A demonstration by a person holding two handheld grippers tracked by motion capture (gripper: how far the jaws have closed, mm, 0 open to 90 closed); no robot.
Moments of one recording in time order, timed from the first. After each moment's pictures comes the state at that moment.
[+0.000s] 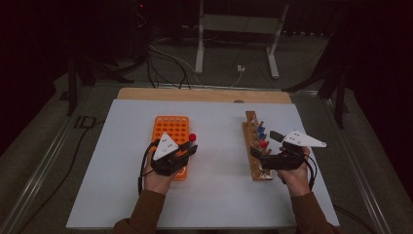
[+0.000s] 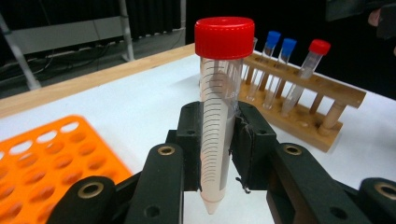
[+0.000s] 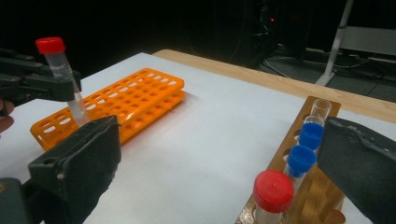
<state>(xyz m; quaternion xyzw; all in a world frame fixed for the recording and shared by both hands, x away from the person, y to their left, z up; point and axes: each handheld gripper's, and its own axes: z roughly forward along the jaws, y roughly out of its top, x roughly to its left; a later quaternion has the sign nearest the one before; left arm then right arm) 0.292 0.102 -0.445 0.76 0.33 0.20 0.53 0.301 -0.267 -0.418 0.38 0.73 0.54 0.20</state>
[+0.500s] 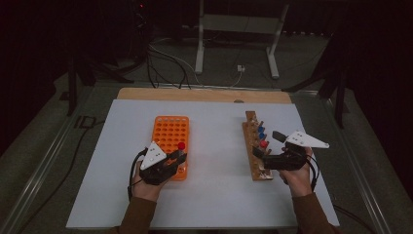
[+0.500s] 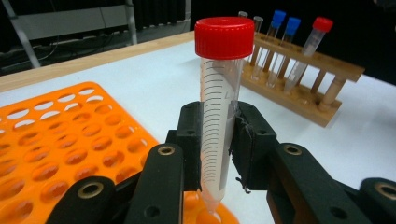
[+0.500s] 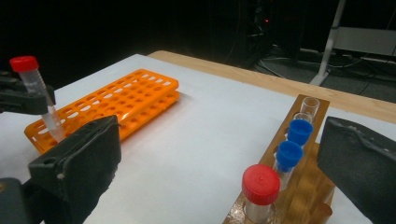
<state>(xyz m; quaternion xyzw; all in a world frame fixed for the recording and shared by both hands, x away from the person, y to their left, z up) 0.272 0.127 -0.457 0.76 0.34 0.19 0.52 0.300 -0.272 -0.418 0.38 0.72 0.54 0.21</state>
